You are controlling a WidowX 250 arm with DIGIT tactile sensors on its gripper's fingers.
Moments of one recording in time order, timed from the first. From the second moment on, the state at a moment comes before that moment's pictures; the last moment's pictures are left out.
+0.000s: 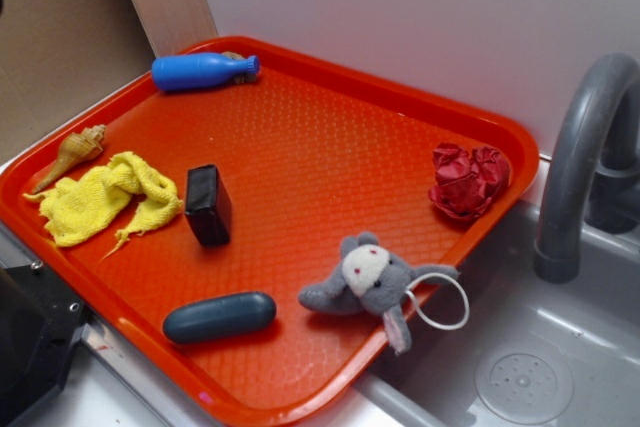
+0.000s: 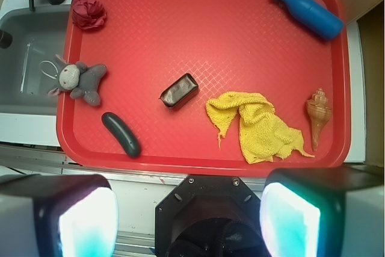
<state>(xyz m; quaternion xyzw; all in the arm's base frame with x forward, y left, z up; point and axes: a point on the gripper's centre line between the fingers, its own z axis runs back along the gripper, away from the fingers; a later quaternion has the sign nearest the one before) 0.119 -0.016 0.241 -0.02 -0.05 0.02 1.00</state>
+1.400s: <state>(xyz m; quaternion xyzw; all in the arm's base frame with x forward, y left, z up) 0.184 -0.053 0.068 0.04 -0.09 0.24 0.97</state>
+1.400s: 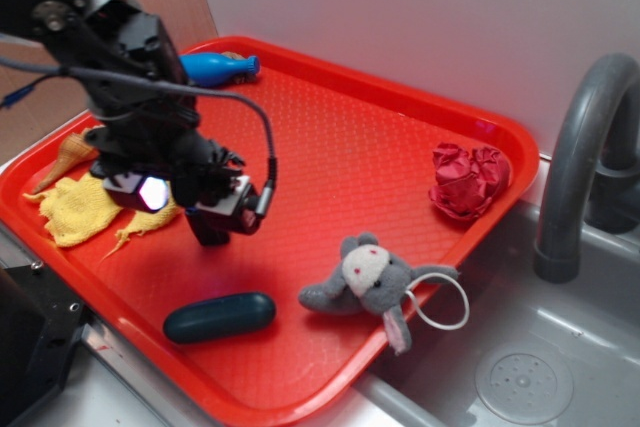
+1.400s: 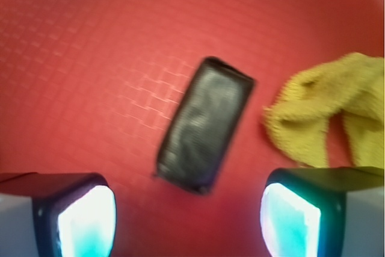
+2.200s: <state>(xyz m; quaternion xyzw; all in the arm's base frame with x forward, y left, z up) 0.206 -0.029 0.050 0.03 0.02 0.33 0.94</state>
